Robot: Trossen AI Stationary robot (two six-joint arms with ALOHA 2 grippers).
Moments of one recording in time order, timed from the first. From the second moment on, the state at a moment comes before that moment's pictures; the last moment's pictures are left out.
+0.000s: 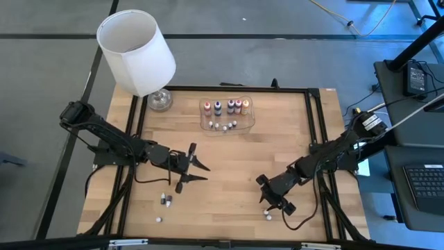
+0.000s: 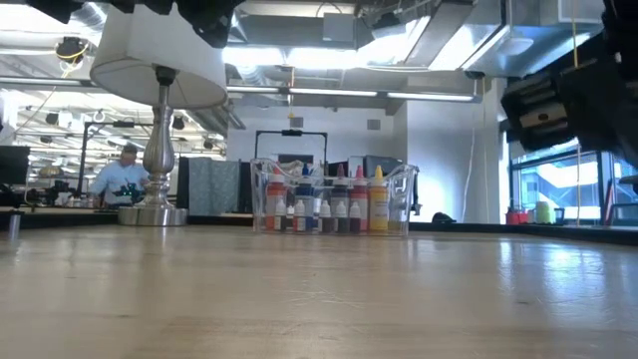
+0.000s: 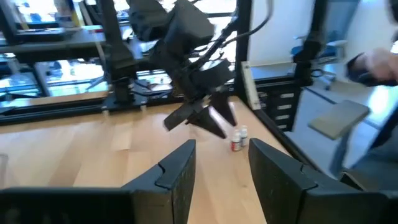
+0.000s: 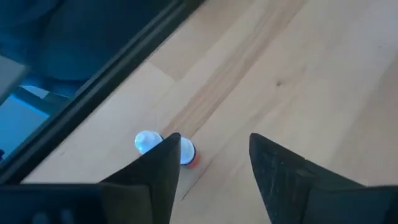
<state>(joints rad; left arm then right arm) -0.37 1.26 0.56 0.58 -0.16 -0.01 0.56 1.50 0.66 0.04 -0.21 -0.02</state>
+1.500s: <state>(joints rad) -0.37 1.26 0.56 0.57 -0.30 0.07 0.69 1.50 0.93 -0.45 0.05 0.33</state>
